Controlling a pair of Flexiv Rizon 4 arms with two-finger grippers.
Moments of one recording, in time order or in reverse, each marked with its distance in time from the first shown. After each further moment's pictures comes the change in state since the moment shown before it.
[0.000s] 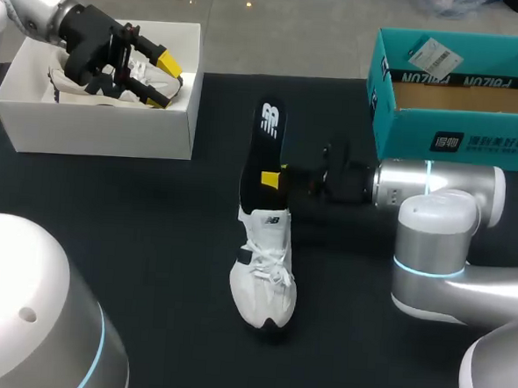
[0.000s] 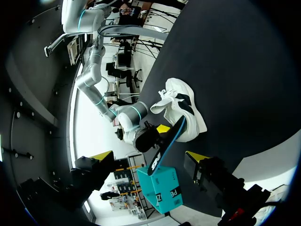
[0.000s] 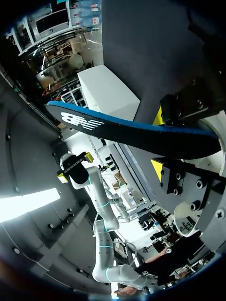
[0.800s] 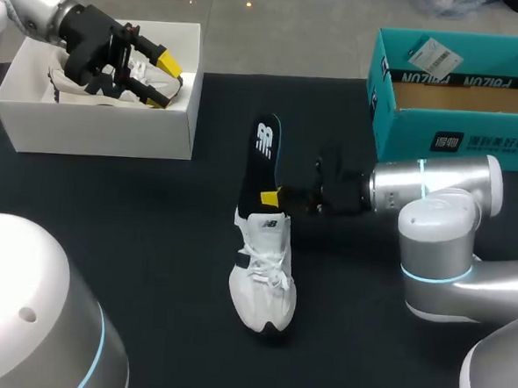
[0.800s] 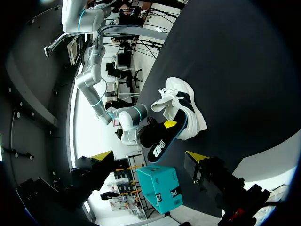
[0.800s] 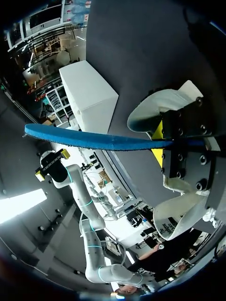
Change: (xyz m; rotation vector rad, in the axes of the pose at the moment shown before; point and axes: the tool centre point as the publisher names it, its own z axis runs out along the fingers) left arm 0.000 0.000 0.000 0.000 0.000 0.000; right arm 0.012 -0.040 0.000 0.162 0.024 0.014
